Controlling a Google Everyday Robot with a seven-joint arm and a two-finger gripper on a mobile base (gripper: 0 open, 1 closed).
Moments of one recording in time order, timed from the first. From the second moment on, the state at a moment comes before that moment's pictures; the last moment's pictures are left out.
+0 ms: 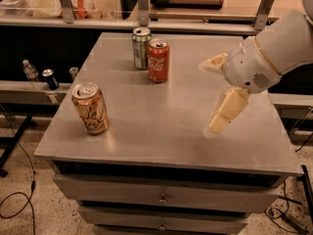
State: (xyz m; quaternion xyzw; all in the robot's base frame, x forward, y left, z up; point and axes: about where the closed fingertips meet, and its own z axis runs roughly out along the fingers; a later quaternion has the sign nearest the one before) arm 0.469 -0.114 0.919 -0.63 0.70 0.19 0.29
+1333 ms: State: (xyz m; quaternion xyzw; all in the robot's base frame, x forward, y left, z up) arm 0.464 0.003 0.909 -0.60 0.58 0.36 0.42
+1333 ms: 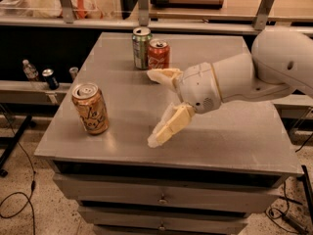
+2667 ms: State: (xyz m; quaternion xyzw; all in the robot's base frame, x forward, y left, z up) arm 0.485 0.116 0.898 -0.57 0.53 0.44 0.45
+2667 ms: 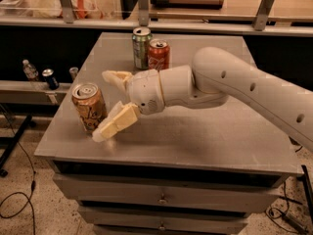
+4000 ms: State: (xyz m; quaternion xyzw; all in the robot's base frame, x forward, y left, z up) arm 0.492 0.162 0.880 -0.57 0.50 0.47 0.45
